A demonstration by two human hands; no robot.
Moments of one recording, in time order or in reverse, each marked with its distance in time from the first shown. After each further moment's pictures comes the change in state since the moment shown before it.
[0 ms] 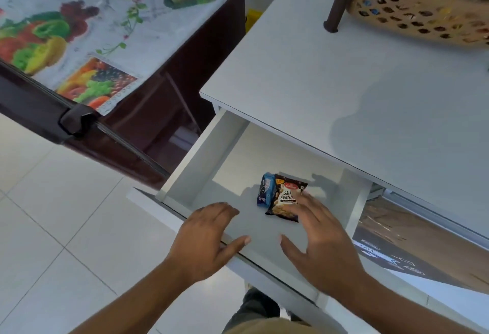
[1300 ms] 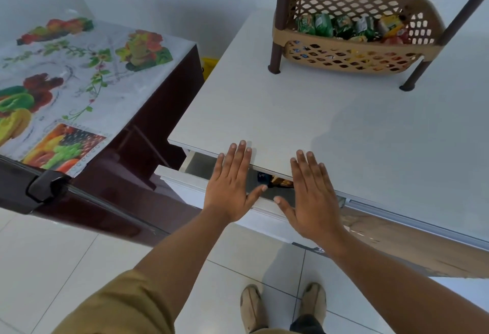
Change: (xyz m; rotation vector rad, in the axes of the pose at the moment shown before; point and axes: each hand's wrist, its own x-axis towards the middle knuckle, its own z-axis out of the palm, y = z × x) left_hand 0.169 0.038 -0.011 0.306 0.208 0.188; right_hand 0.069 0.054 -0.027 -0.467 0.265 0.095
